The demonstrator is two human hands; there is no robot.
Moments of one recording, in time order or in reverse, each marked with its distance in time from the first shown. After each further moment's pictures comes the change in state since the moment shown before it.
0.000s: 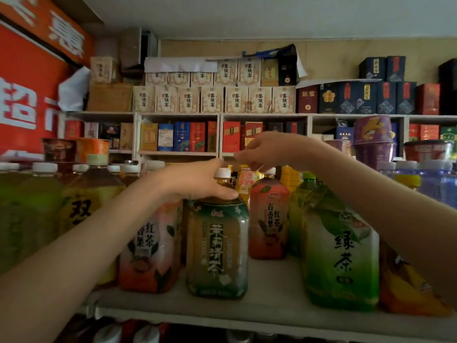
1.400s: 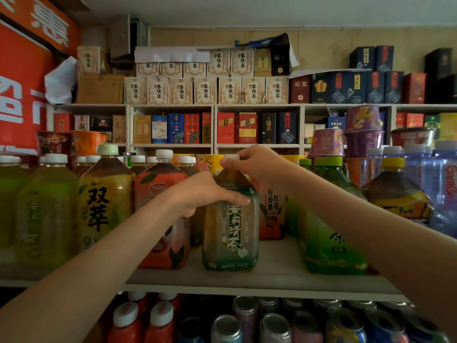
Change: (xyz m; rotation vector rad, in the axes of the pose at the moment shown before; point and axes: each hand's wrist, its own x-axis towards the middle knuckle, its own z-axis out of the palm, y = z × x) left_hand -0.005 -0.033 0.034 -0.516 -0.045 -0.068; right_hand -0.026 -0.017 0.058 0.257 0.151 0.015
